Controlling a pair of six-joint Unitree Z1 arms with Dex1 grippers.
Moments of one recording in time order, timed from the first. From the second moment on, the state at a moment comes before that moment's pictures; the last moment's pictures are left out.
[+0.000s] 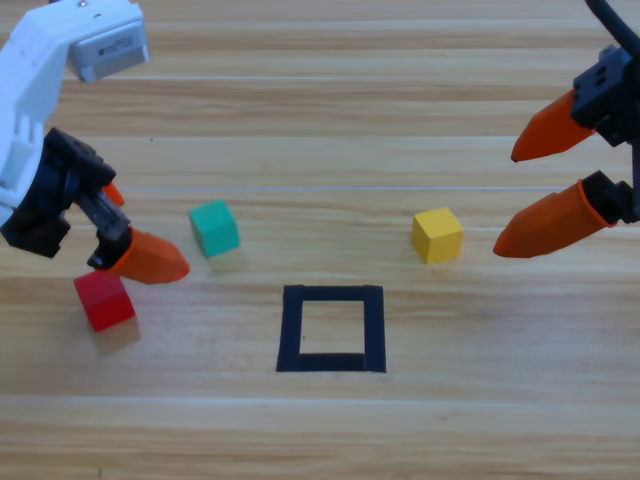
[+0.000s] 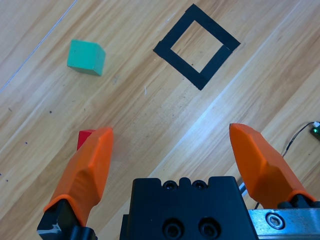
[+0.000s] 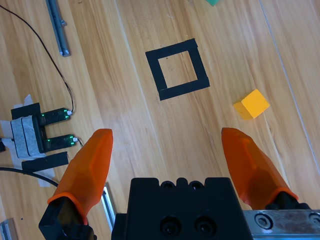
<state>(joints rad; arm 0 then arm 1) -0.72 1.39 -0.99 0.54 -0.02 0.05 0.79 1.57 -1.34 0.75 0.31 -0.41</state>
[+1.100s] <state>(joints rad) -0.70 1.38 -1.06 0.63 0.05 -0.30 0.80 1.93 -1.51 0.68 -0.21 0.16</state>
